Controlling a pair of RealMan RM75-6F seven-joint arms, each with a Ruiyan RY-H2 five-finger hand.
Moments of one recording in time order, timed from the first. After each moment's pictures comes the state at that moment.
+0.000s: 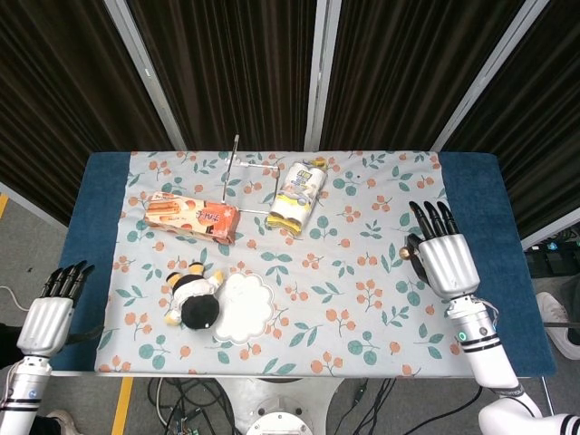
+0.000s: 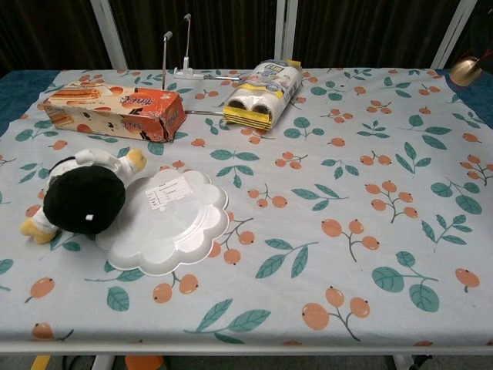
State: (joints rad) left arm -0.12 -1.27 0.00 -1.46 1.52 1.43 -0.05; right arm 0.46 -1.19 0.17 -1.83 -1.32 1.29 -0.54
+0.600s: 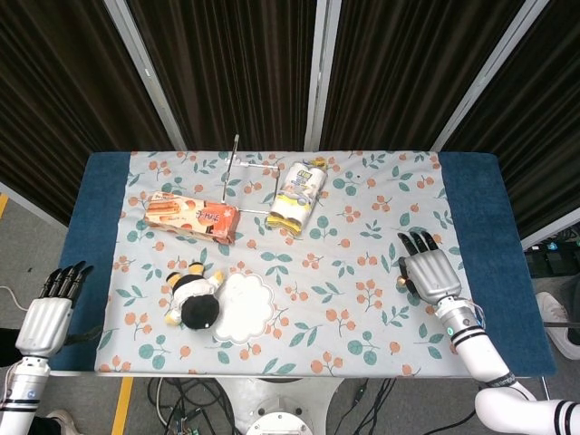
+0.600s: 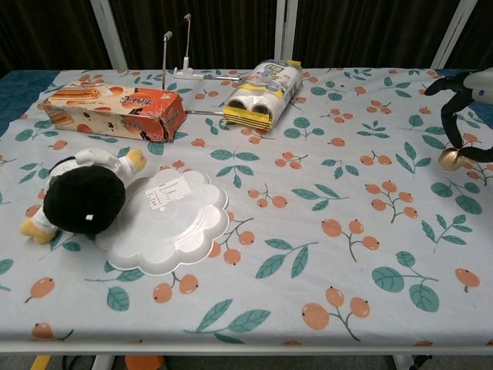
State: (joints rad) left arm -0.11 -1.26 0.00 -1.45 1.52 1.43 -0.06; right arm 0.59 -1.19 0.12 -1.80 -0.99 0.98 -0.64
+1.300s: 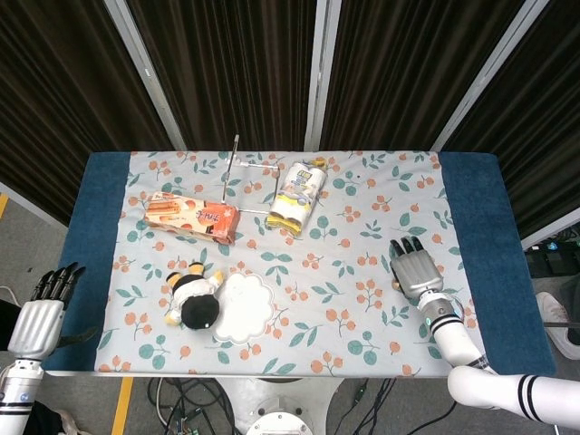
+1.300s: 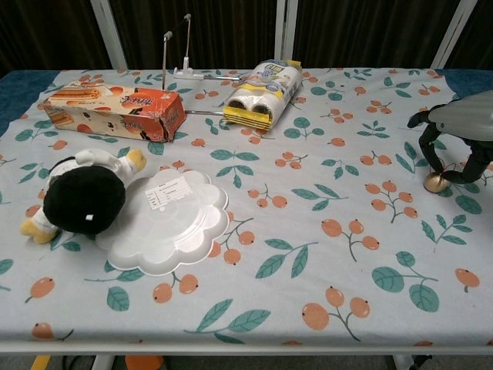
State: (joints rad) left arm -0.10 -1.26 0.00 -1.42 1.51 1.45 -0.10; right arm 0.75 -1.29 0.05 -1.74 -0.68 0.97 -0.84
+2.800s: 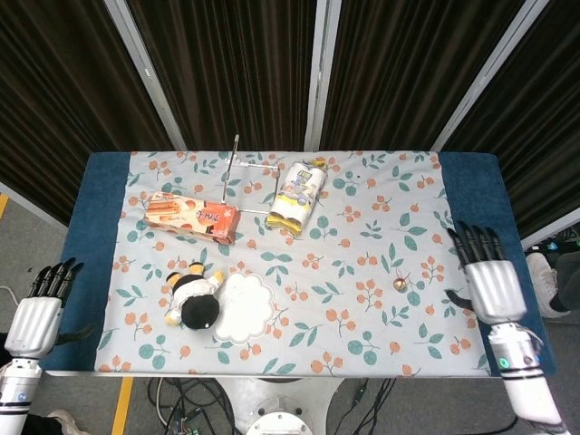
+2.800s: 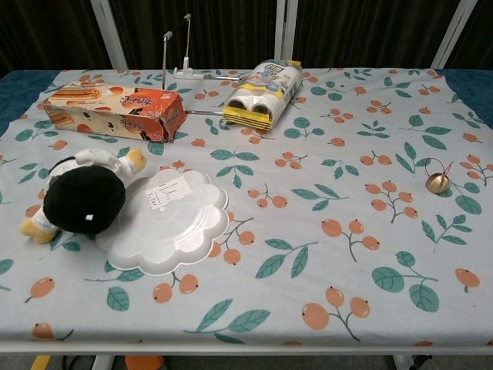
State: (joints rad) left arm -0.10 -1.24 -0.01 -1.47 1.53 1.47 -0.07; right arm 0.37 -1.13 -0.07 -1.74 -1.34 1.55 -0.28
